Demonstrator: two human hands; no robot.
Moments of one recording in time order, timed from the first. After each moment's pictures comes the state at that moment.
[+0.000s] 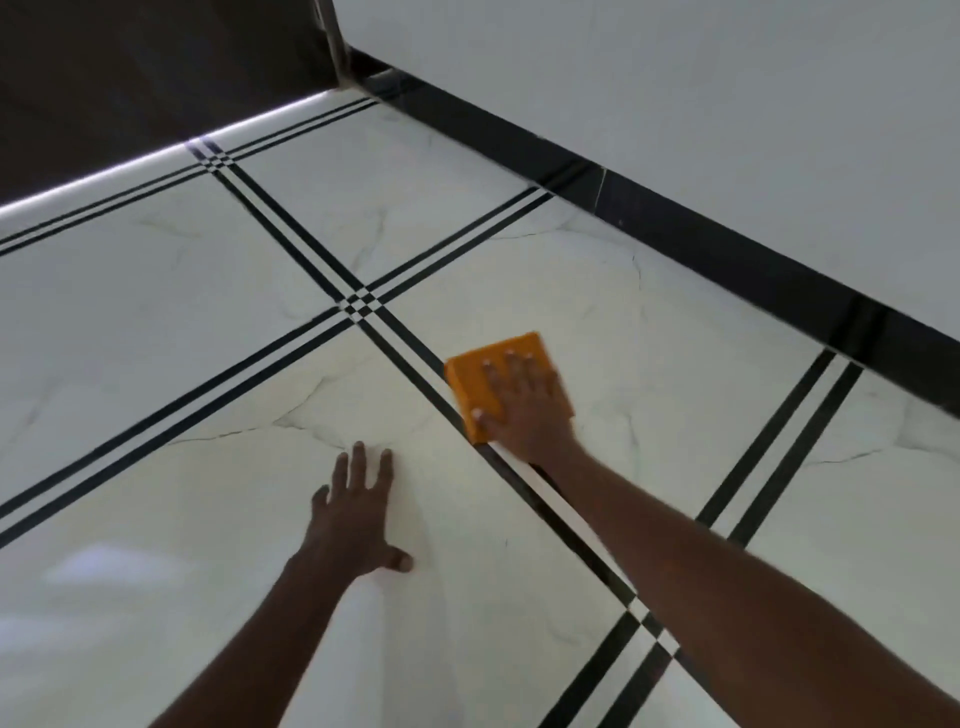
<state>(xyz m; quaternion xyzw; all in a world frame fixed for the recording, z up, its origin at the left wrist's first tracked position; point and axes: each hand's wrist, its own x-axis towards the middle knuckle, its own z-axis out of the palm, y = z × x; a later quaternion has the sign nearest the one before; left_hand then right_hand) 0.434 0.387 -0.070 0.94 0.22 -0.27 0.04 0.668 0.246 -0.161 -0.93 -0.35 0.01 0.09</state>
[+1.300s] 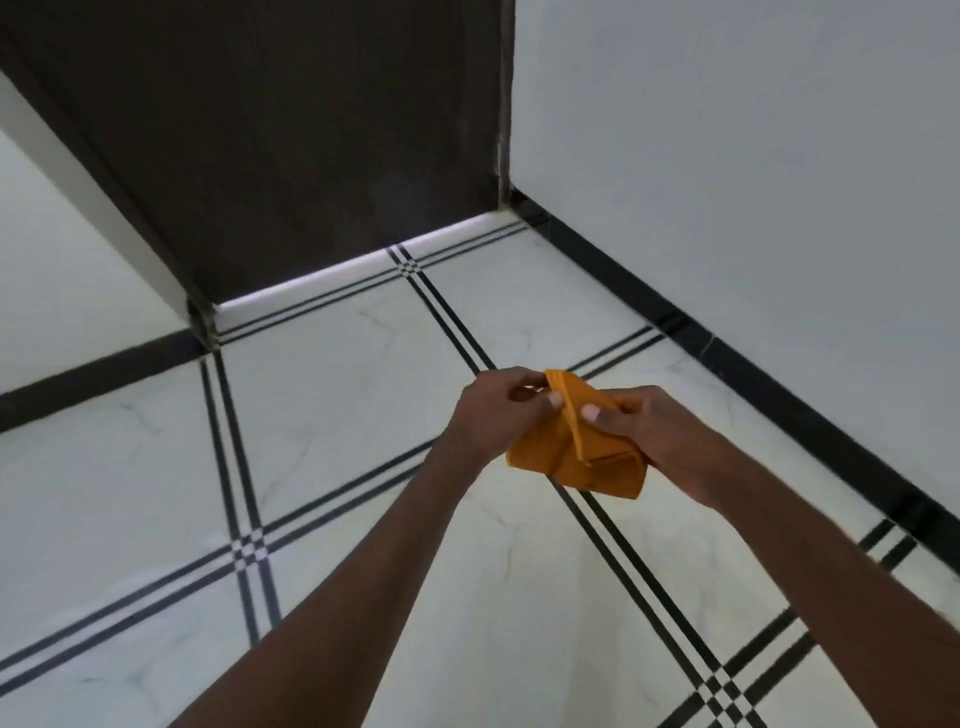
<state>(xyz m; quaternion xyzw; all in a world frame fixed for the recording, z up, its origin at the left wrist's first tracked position) 0.451 0.472 0.334 0.80 0.29 0.06 0.52 0.569 0.312 0.341 -0.76 -0.25 0.40 0.45</state>
